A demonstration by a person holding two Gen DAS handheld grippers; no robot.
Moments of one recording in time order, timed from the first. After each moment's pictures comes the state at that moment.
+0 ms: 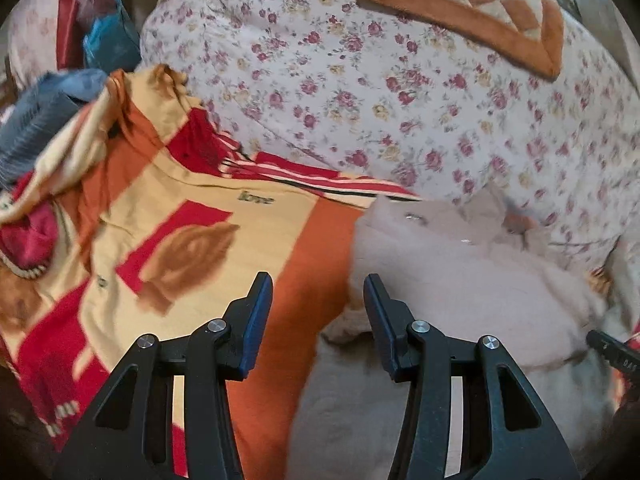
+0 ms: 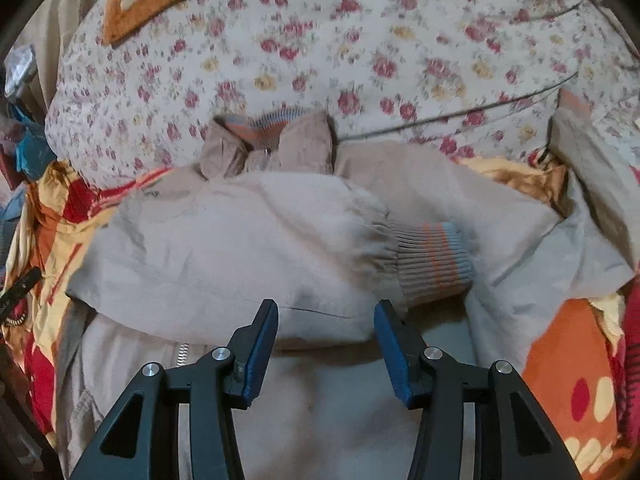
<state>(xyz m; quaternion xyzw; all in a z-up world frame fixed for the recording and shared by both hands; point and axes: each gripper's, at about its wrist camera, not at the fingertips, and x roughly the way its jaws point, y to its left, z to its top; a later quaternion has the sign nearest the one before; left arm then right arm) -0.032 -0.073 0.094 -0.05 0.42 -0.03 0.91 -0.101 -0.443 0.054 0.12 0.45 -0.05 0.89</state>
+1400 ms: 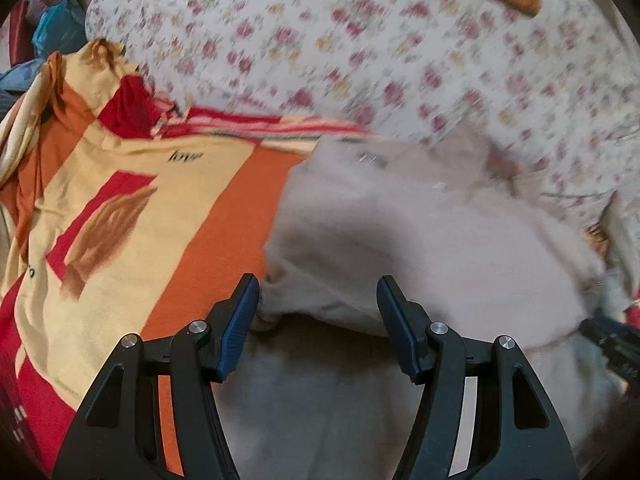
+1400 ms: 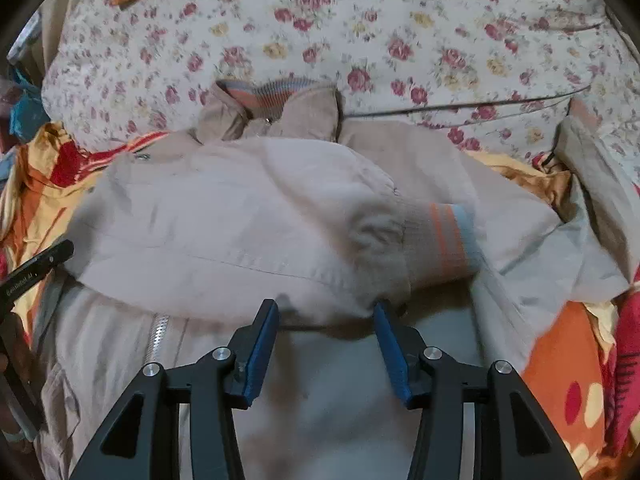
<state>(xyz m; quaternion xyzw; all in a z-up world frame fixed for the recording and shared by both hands) -0.016 -0.130 0.053 -0.02 0.47 -0.08 0.88 -0.107 -0.432 0.029 0.06 0.49 -0.05 0.87</state>
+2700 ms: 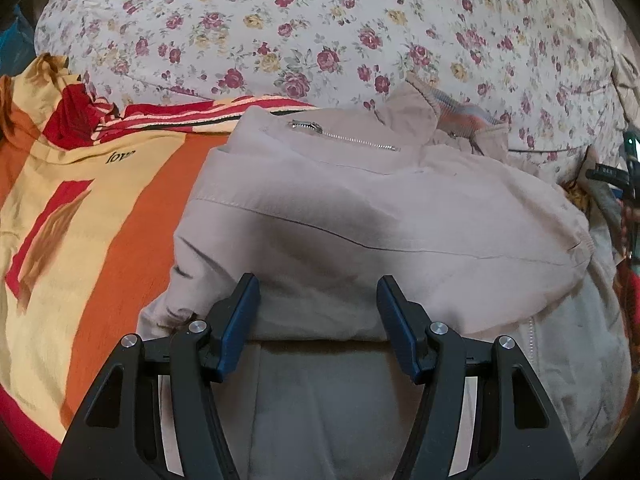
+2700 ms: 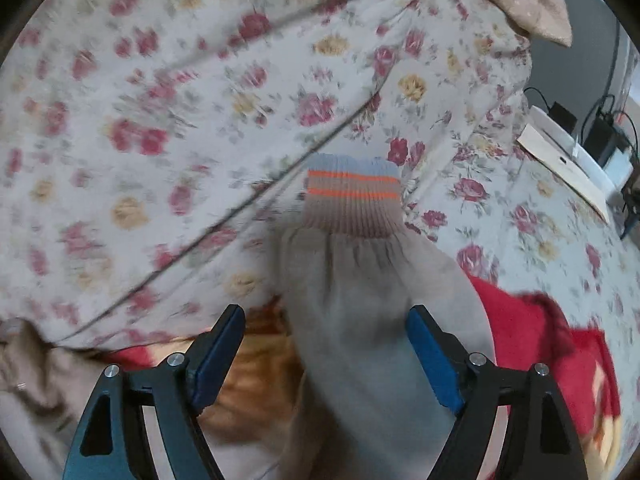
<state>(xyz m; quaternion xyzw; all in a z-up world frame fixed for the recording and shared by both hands) -0.013 -0.168 0.025 0.02 0.49 -0.15 0.86 0.003 -0.721 0.074 0.09 0.43 -0.32 0.84</state>
